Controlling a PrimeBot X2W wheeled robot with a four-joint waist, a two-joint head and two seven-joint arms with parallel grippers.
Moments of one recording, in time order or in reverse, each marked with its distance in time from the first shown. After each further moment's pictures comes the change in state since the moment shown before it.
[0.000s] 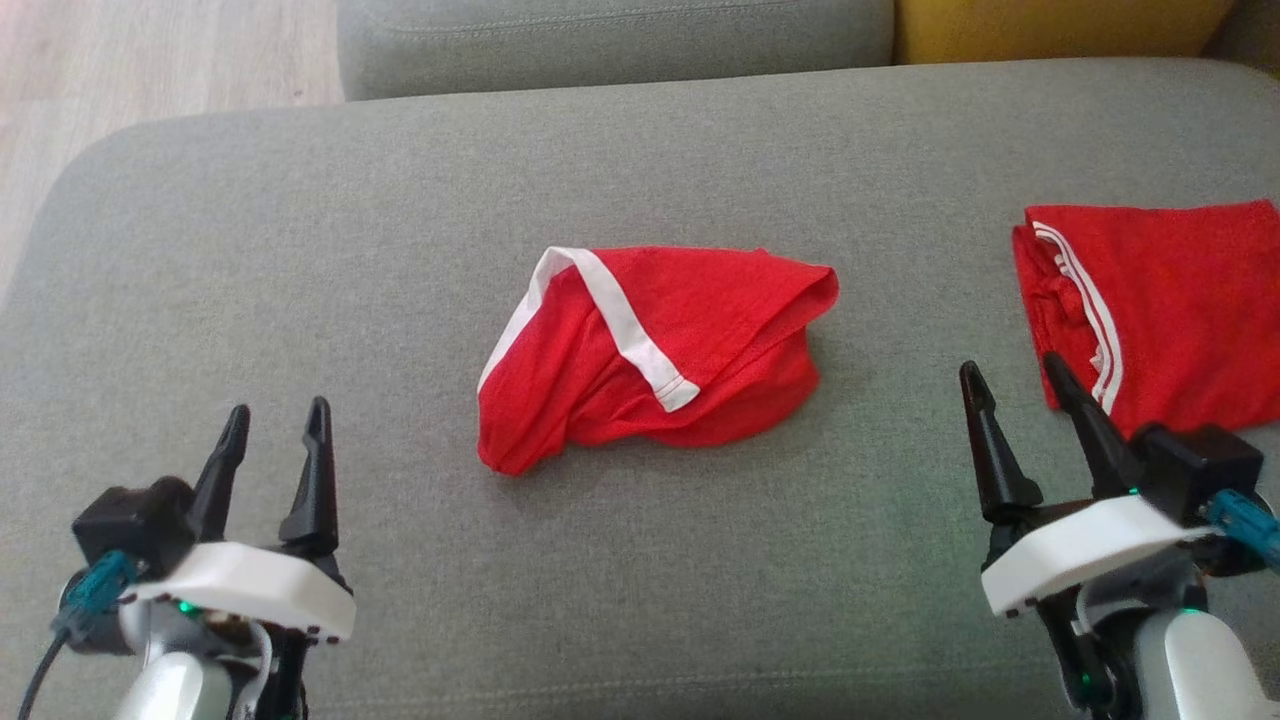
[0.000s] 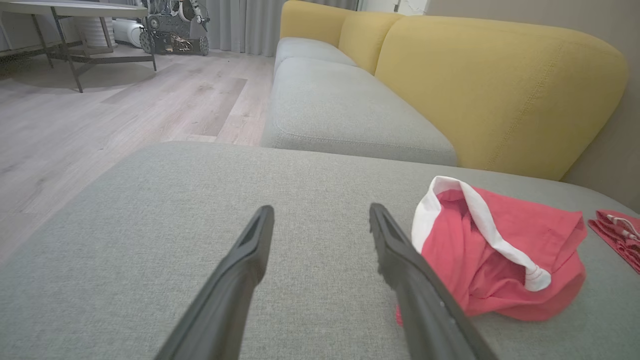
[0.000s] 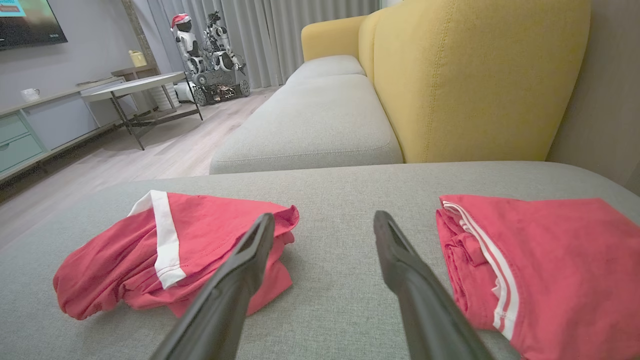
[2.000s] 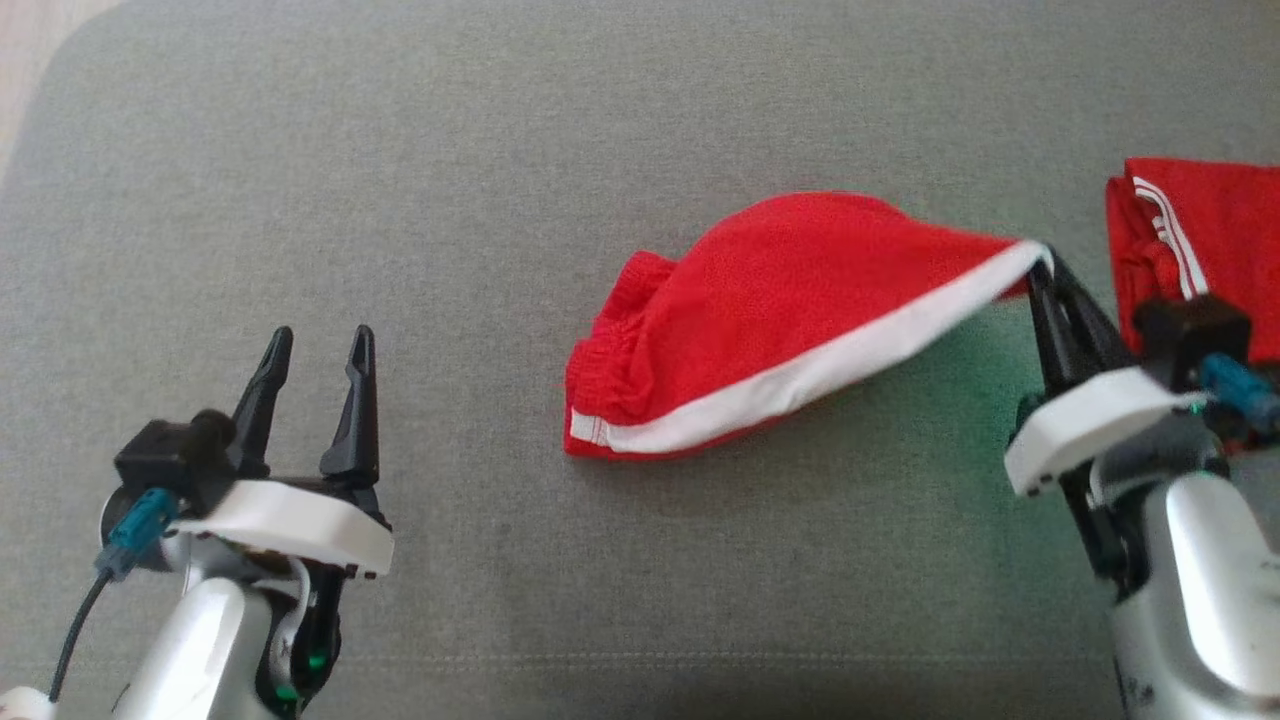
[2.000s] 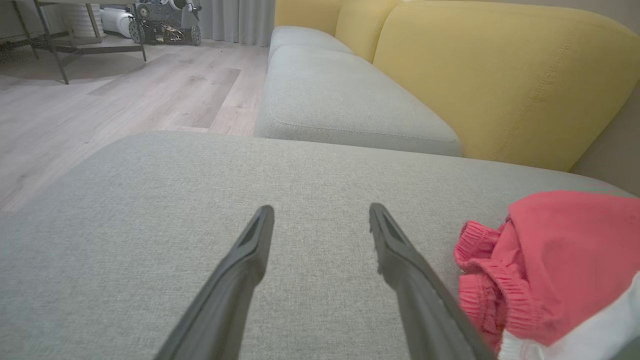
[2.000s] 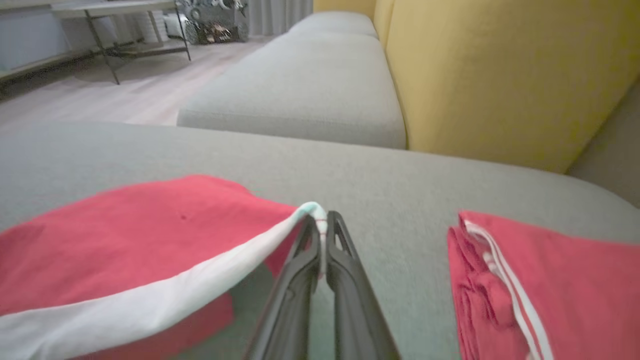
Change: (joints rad) left arm -0.149 -0.024 -0.077 0.084 0.016 -0.035 -0.072; right arm -0.290 -0.083 0.002 0.268 -0.107 0.000 -0.054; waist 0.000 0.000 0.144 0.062
